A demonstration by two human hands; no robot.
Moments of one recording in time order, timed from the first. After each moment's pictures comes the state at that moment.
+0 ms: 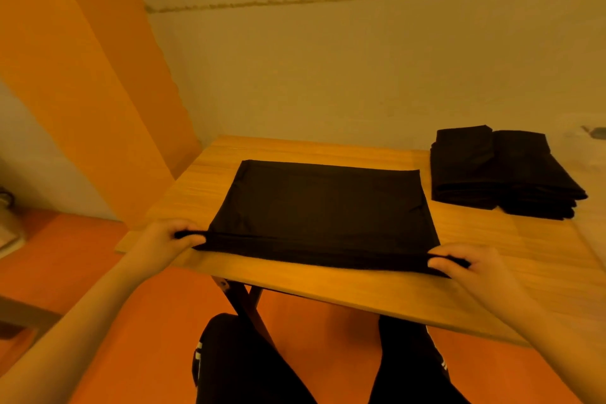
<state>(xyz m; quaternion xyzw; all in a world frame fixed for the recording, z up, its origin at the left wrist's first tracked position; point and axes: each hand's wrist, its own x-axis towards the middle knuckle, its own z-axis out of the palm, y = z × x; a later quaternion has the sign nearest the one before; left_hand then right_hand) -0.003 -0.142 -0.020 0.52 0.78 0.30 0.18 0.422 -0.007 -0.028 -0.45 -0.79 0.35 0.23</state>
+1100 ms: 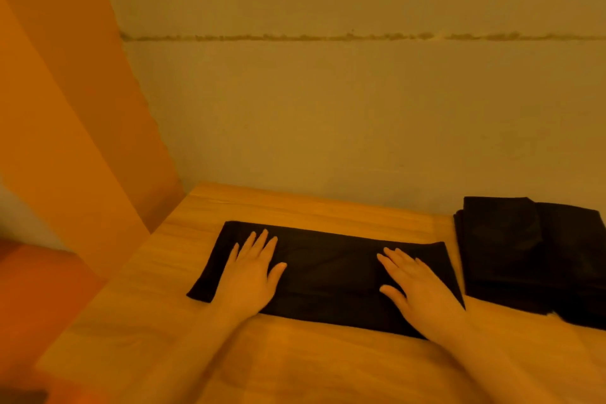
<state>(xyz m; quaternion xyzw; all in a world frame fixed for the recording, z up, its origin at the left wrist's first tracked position) 0.037 0.047 -0.073 0.59 0.80 0.06 0.05 0.312 0.135 -0.063 -0.43 -0.90 0.09 0.03</state>
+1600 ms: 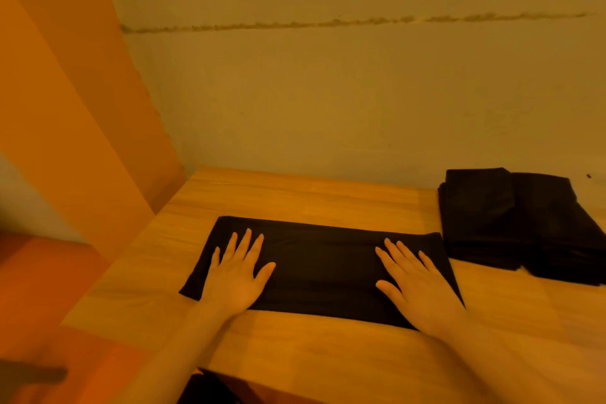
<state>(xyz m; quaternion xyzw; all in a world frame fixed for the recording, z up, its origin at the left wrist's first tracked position) 0.049 -0.006 -0.086 0.56 0.82 -0.01 0.07 0.344 0.086 -0.070 -0.44 -0.89 0.08 -0.02</state>
